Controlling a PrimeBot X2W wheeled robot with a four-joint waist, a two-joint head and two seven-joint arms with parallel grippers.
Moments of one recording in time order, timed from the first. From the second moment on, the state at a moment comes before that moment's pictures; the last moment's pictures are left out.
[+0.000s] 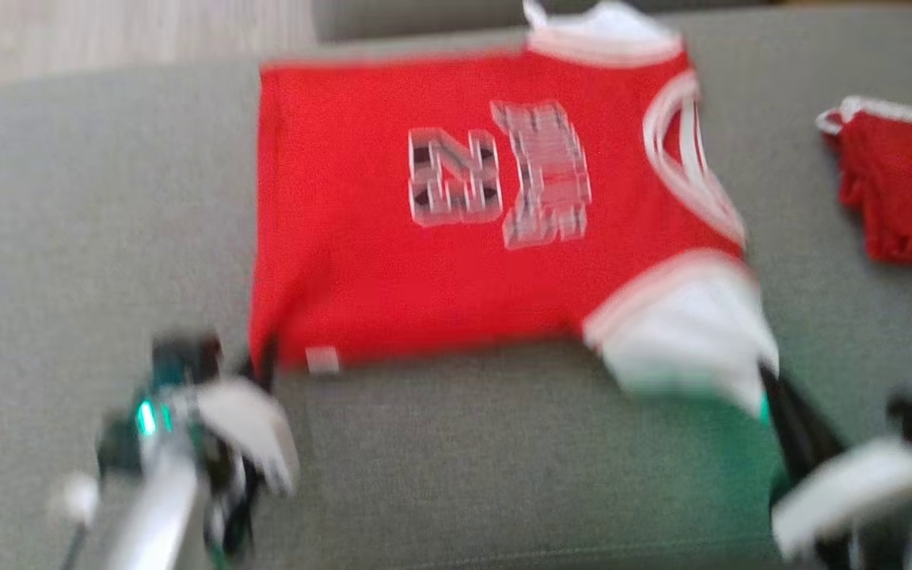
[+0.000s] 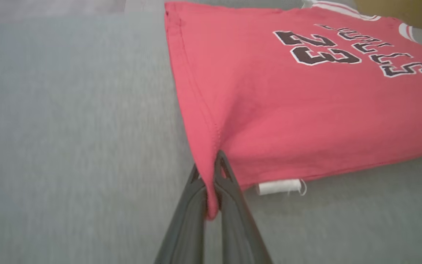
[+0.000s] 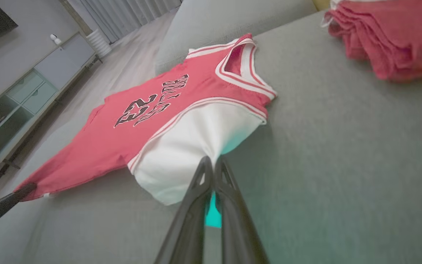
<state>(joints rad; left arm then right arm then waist) -0.30 0.16 -0.32 0.55 -0.33 0.00 -0.02 0.09 -0.18 0.05 -0.03 0.56 0.12 0.22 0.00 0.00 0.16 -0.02</state>
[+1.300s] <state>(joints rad) -0.23 0.16 -0.35 0.09 -0.41 0.19 0.49 -0.26 -0.24 0.03 0.08 0.37 0.12 0.58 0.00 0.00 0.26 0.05</state>
